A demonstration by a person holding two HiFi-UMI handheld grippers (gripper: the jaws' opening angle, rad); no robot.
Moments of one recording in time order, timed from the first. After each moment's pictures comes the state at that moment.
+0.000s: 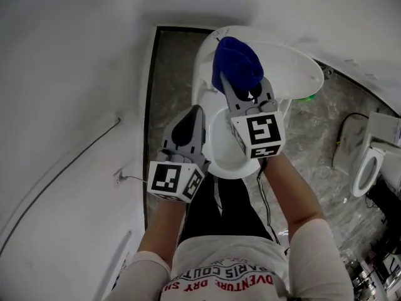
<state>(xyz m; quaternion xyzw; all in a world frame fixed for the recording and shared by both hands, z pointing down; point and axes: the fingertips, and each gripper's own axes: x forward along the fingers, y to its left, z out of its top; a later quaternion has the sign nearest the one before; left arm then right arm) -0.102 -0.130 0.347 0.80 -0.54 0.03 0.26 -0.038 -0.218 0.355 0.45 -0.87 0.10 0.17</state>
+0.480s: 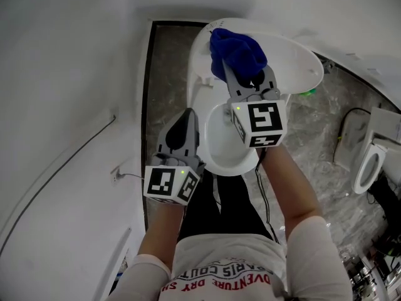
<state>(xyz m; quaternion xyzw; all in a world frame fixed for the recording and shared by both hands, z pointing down) -0.099 -0.117 0.372 0.78 -0.56 0.05 0.27 -0.012 -0.241 0.368 0.49 -0.85 0.10 0.15</state>
